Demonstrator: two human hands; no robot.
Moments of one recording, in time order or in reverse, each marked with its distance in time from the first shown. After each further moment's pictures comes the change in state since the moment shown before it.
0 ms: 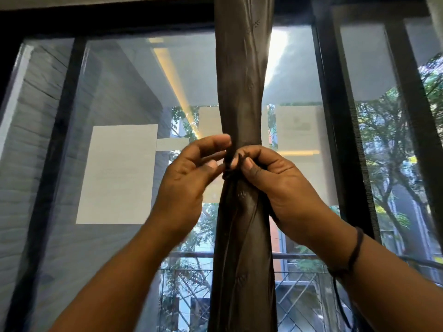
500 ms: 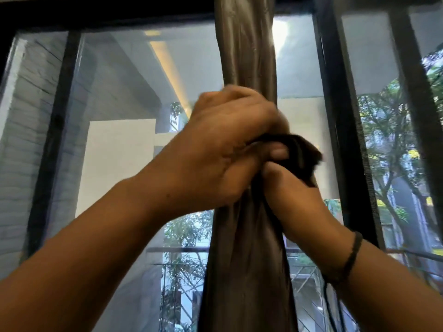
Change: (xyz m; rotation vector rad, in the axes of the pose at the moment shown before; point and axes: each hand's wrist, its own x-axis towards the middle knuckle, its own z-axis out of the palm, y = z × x) left_hand 0.029 0.052 0.014 0.871 -0.418 0.828; right_hand -0.012 -0.010 0.009 -0.327 0.296 0.020
